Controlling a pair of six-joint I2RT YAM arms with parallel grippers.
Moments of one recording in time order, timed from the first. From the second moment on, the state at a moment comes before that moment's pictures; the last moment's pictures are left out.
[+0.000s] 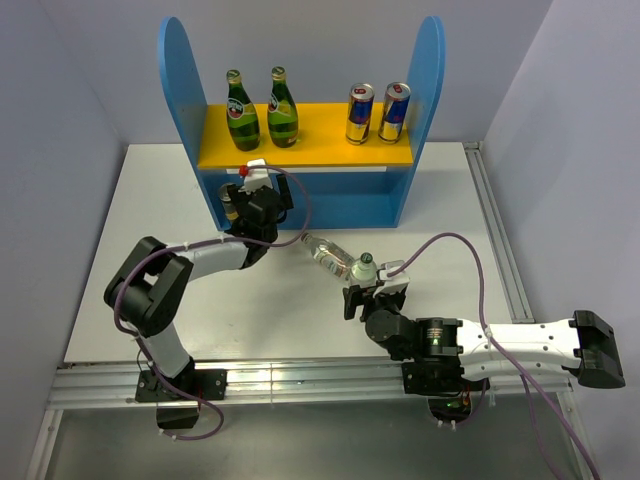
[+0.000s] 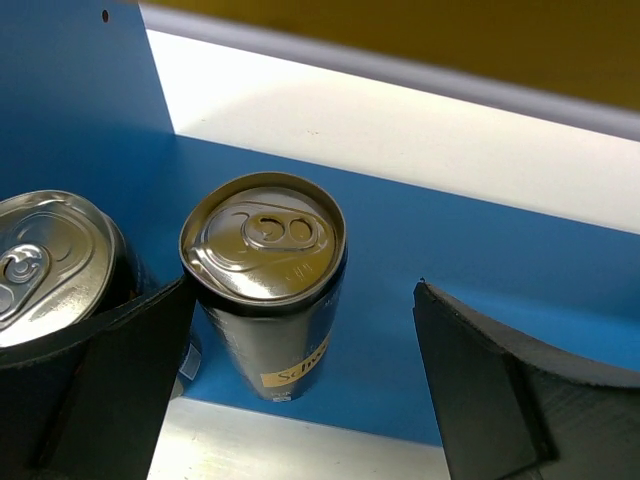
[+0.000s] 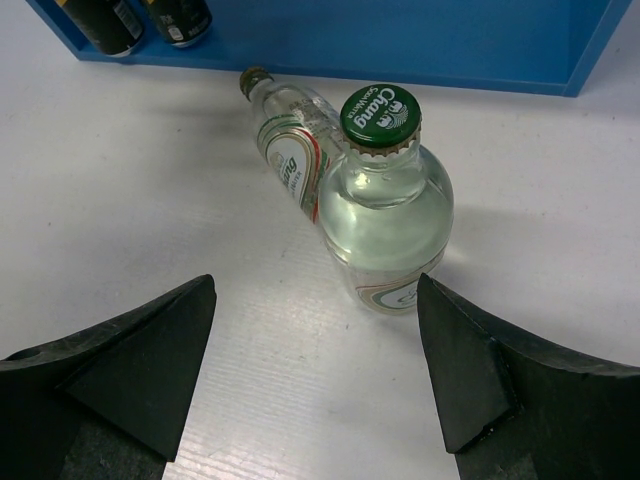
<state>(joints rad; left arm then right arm) -0.61 1.73 0.94 0.56 -0.73 -0.32 1.38 0.78 0.37 -0.11 1.04 0.63</state>
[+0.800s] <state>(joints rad) -0.68 1.57 0.92 0.45 -0.78 -0.31 1.38 0.82 0.37 -0.11 1.04 0.63</state>
